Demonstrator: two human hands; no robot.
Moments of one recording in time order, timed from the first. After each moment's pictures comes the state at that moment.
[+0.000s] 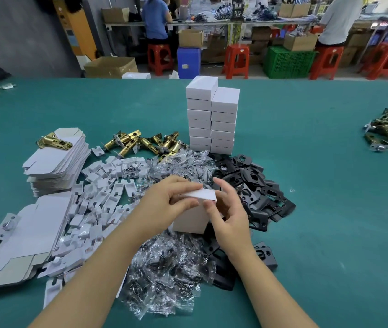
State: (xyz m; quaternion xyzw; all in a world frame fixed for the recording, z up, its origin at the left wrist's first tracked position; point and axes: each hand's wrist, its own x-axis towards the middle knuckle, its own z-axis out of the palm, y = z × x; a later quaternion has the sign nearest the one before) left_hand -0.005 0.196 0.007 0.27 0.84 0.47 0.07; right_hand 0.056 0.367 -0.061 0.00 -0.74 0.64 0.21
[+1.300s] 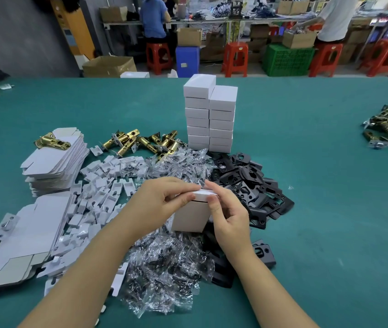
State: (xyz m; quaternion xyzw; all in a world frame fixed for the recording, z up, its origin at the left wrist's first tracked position) left_hand -0.006 0.187 0.016 0.33 0.85 0.41 0.02; right_hand 0.057 0.365 -0.058 0.00 -0.73 0.62 0.27
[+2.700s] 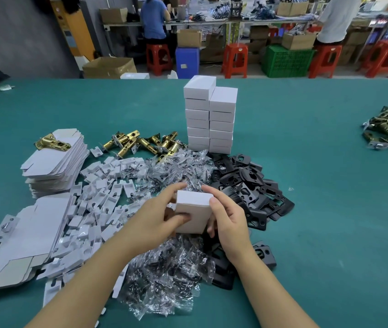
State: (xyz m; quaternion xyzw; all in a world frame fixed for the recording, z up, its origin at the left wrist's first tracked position) left_hand 0.008 0.181 -0.008 0.24 0.86 0.43 0.13; right_hand 0.063 0.362 -0.047 -0.04 -0.66 0.74 0.14
